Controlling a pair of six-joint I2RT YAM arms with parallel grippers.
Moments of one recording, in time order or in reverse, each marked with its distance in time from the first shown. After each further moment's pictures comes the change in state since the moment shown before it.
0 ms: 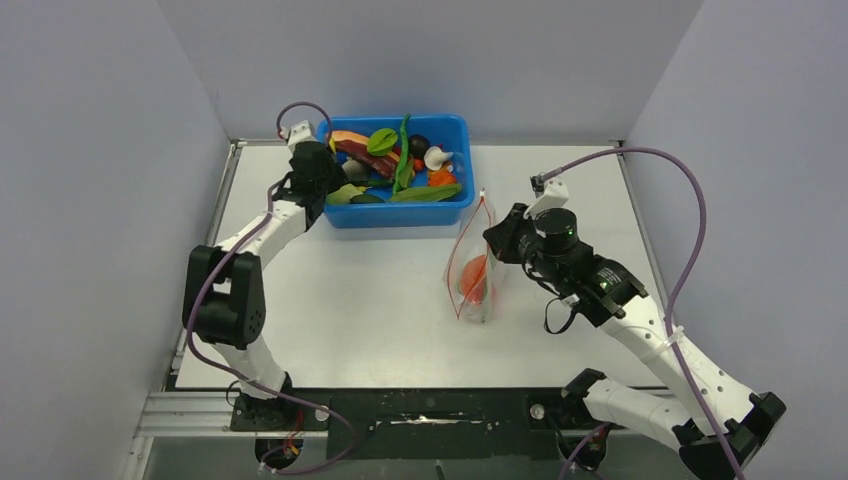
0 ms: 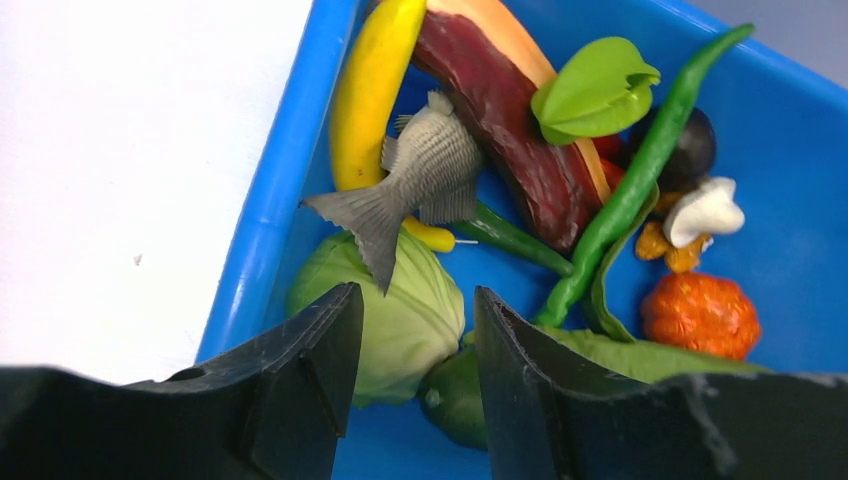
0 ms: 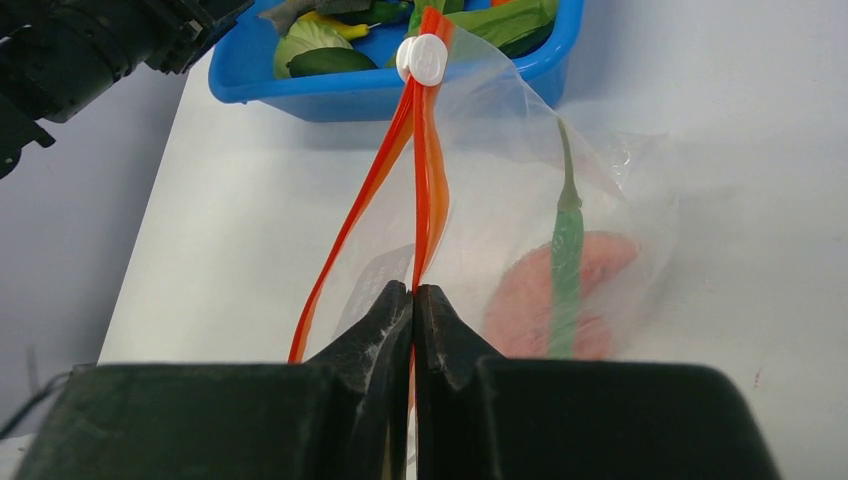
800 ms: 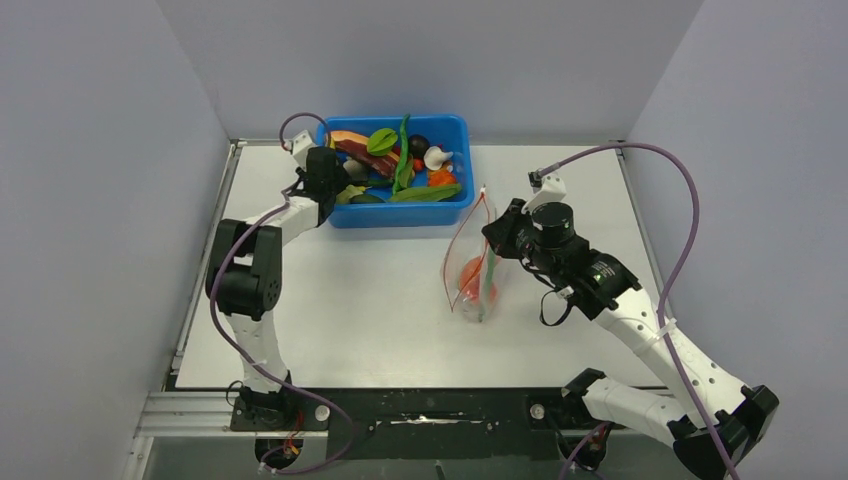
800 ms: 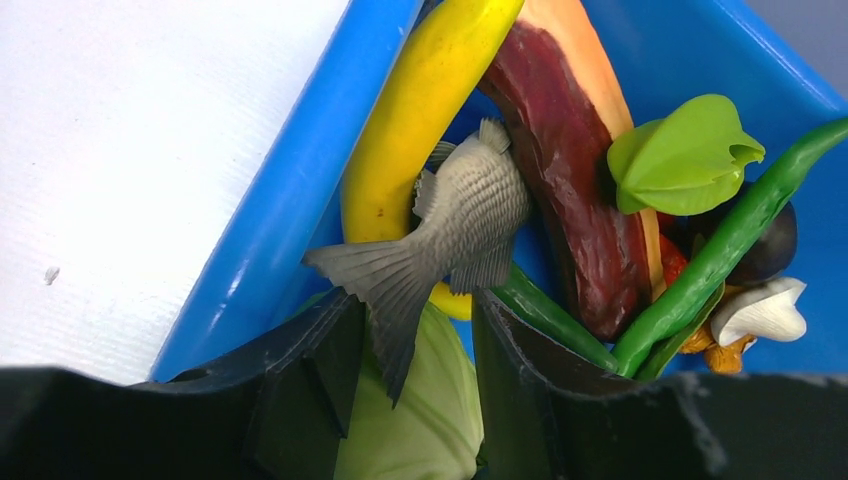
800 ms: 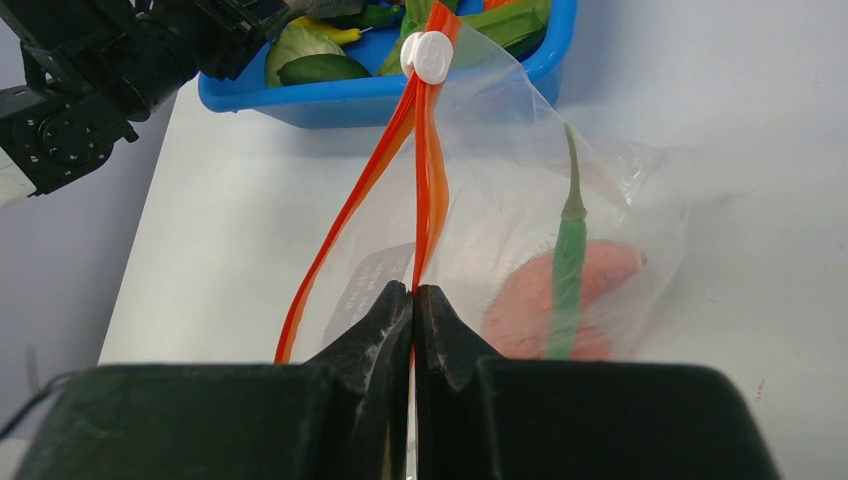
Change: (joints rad) left arm 0.010 0.244 0.077 0.116 -0.097 -0.171; right arm -0.035 0.045 0.000 0.035 -0.032 -0.002
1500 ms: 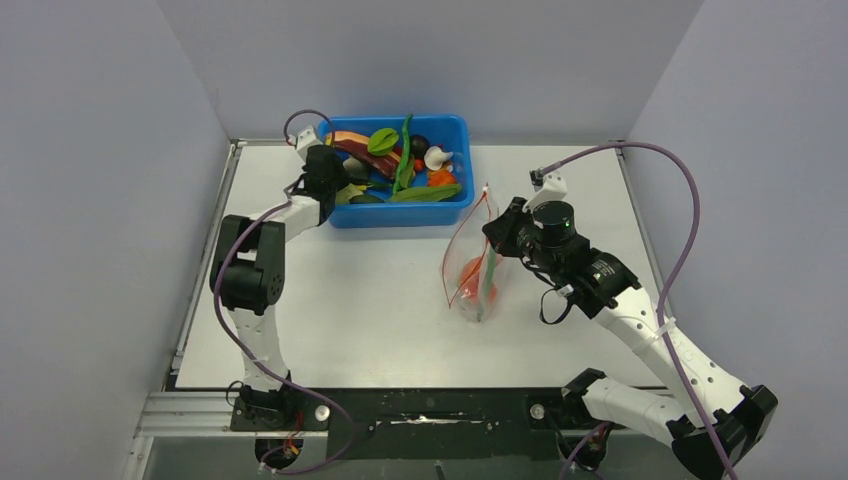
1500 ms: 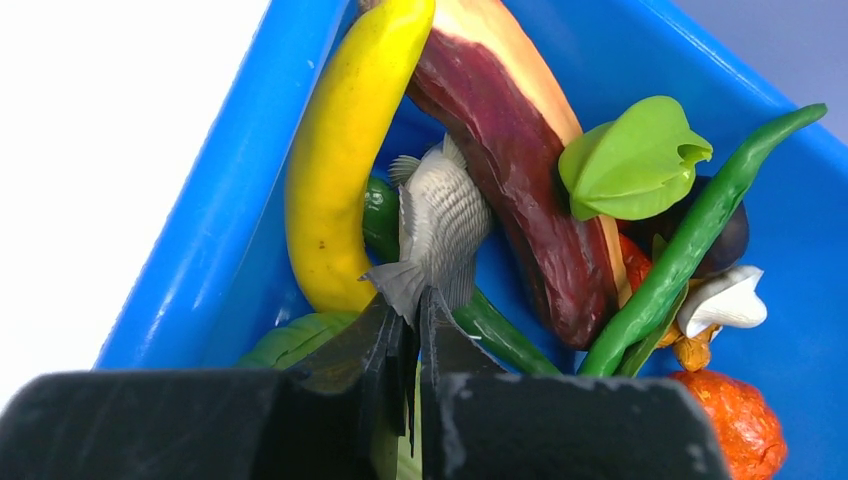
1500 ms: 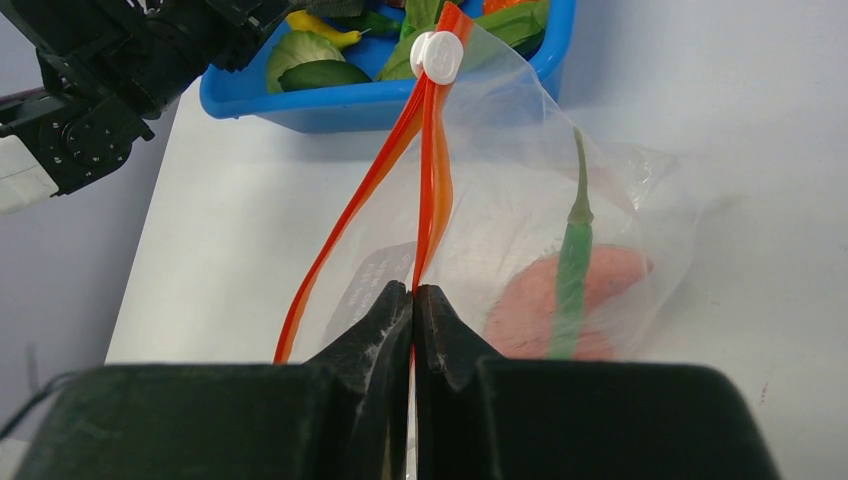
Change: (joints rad) left arm 0.005 0.055 0.025 0.108 0.087 0.032; right arm -0.013 0.005 0.000 0.009 -0.008 0.006
